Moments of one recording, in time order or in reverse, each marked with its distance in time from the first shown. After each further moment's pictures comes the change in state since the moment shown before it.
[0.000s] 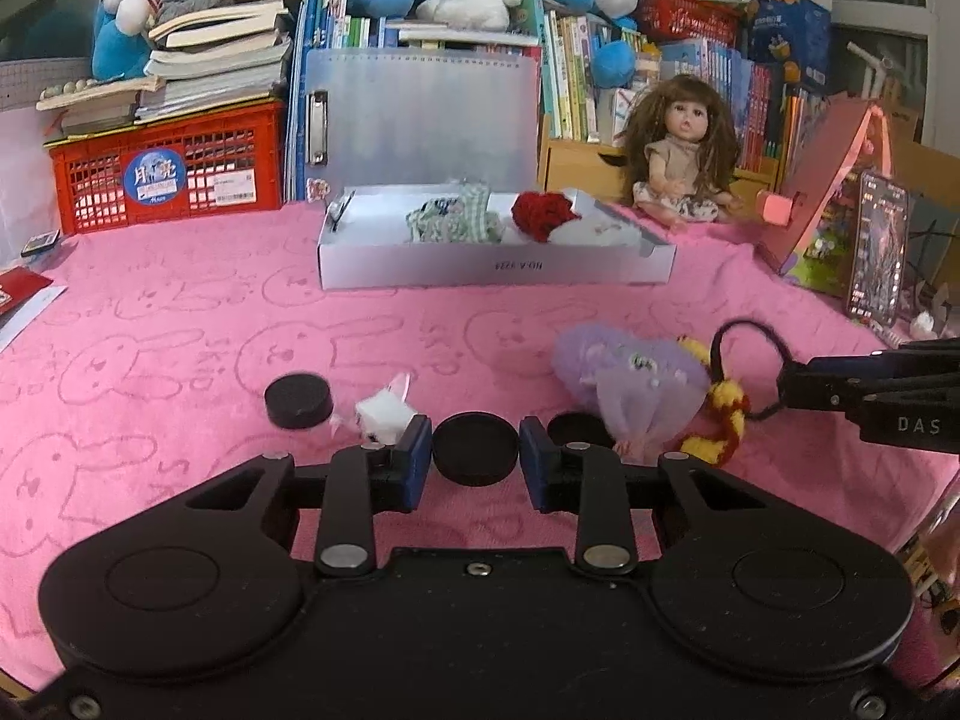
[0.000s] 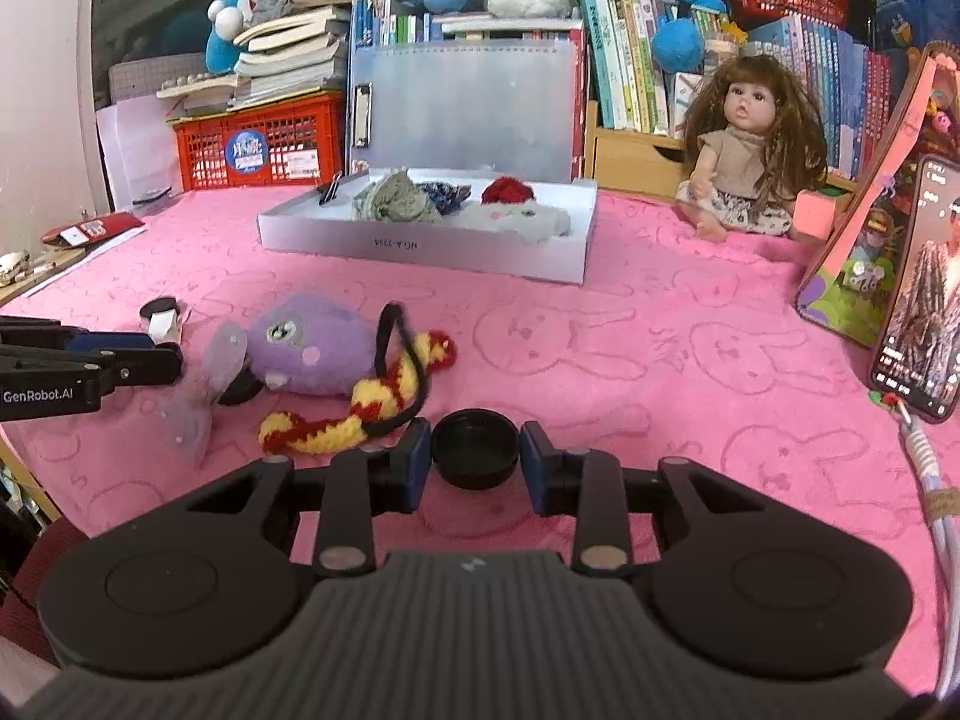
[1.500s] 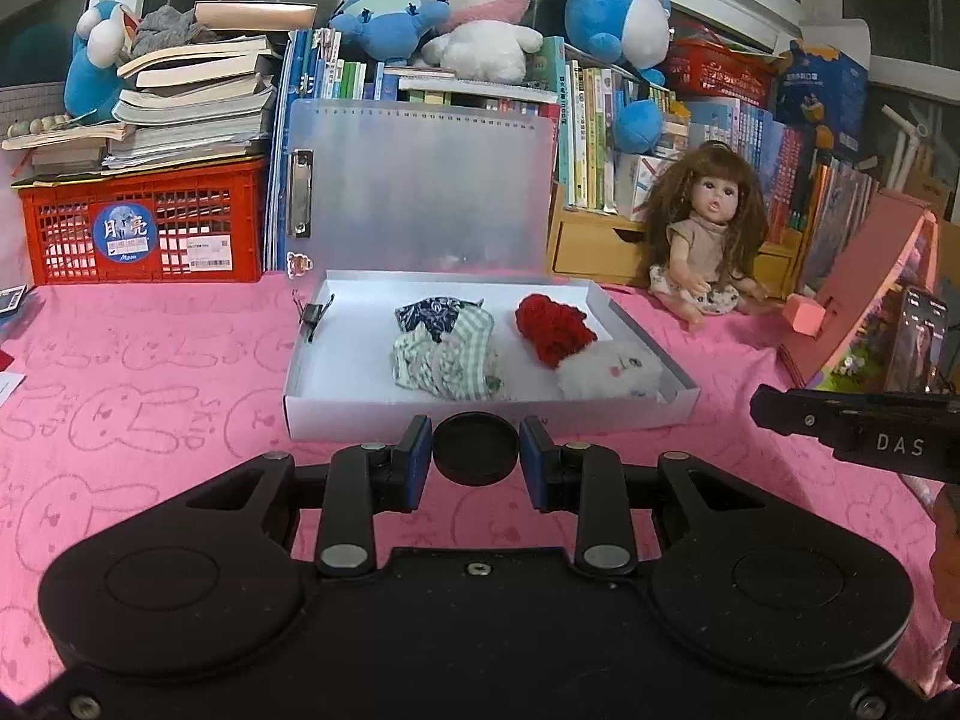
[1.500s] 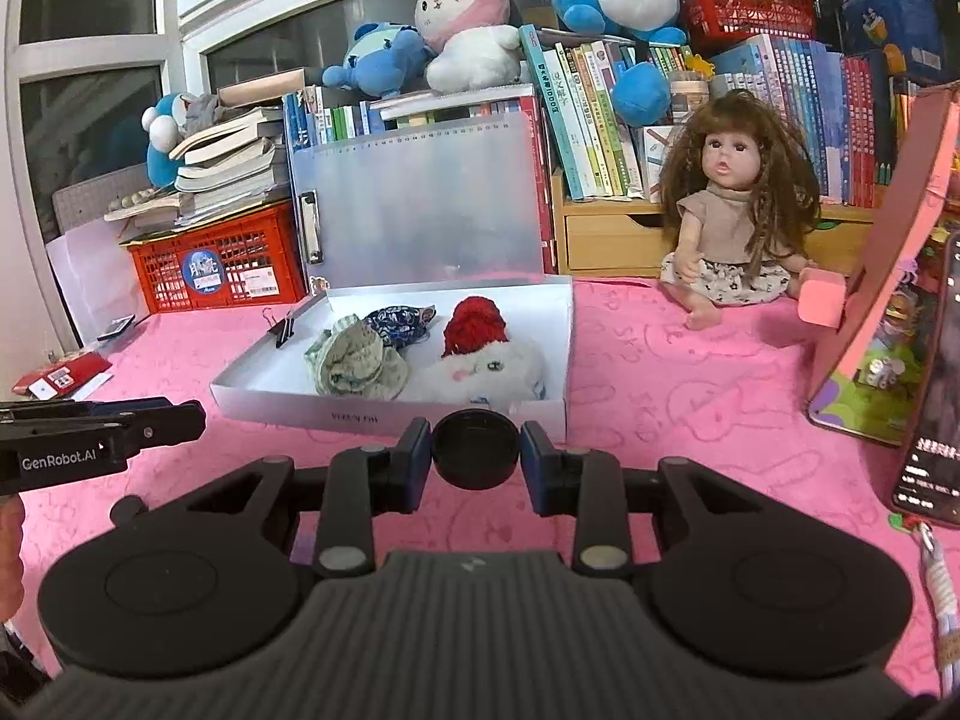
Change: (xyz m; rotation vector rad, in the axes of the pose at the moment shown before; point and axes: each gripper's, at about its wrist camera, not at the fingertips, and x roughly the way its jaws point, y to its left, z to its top) left arm 0.060 0.002 0.100 -0.053 -0.037 -0.006; right arm 0.044 -0.028 0.085 0.155 -0.080 0.010
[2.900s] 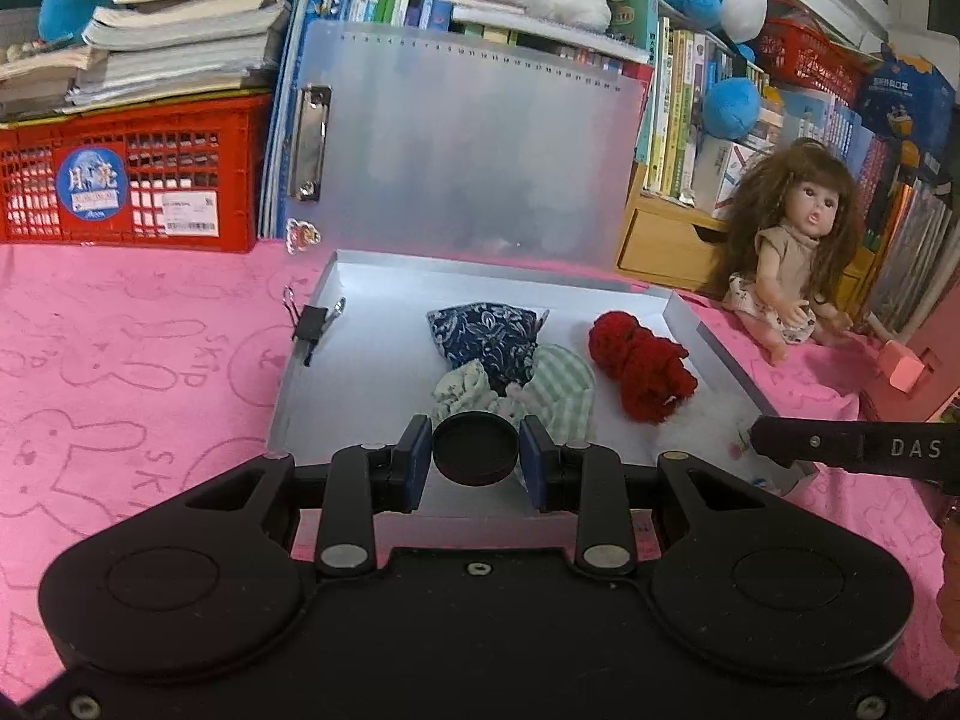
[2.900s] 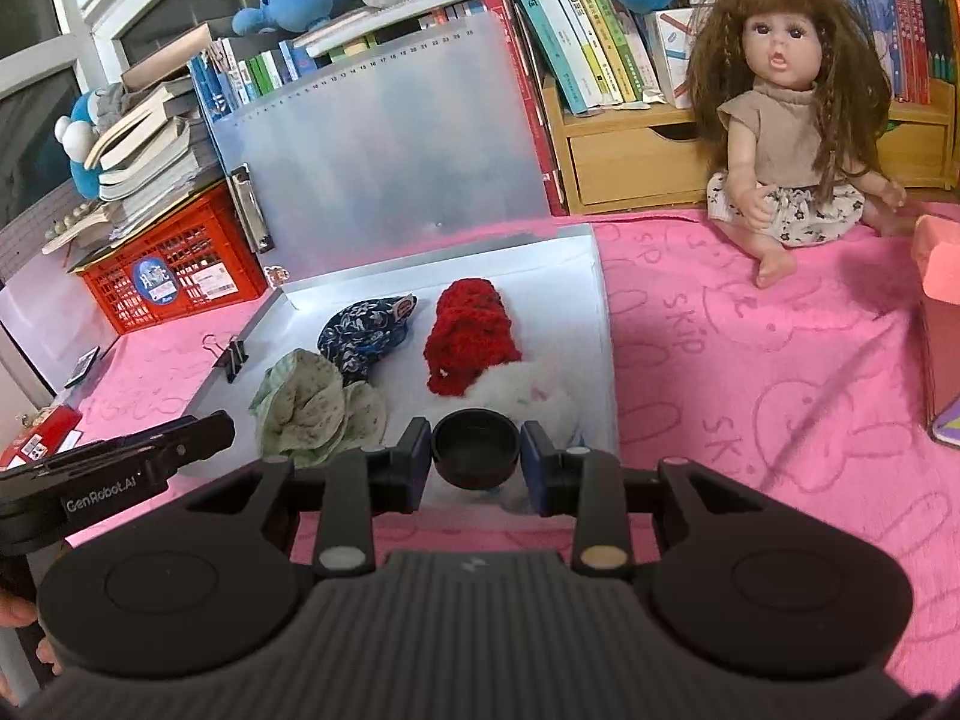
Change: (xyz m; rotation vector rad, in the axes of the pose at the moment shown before) left arm 0.126 0.039 0.038 -0.093 0.097 0.018; right arm 0.118 -0.018 0.048 0.149 0.193 0.018
